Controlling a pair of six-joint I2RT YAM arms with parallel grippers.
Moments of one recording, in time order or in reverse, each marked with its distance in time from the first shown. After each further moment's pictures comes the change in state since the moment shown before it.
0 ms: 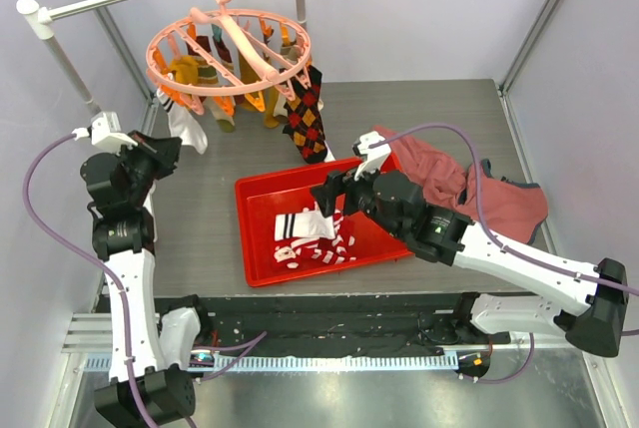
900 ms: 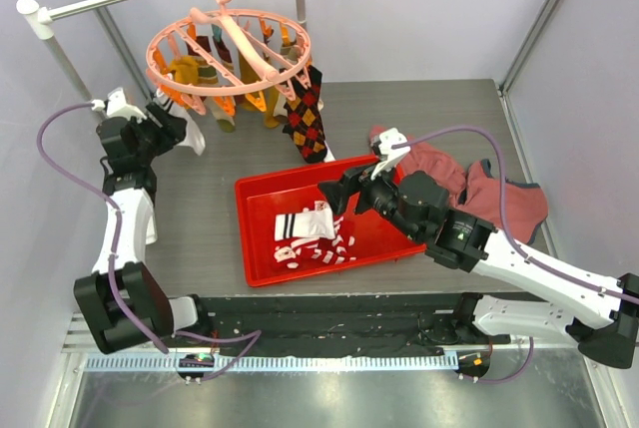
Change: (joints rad) left arm 0.000 0.446 0.063 0.234 -0.092 0.147; right arm 0.000 -0.106 0.003 0.007 -0.019 -0.042
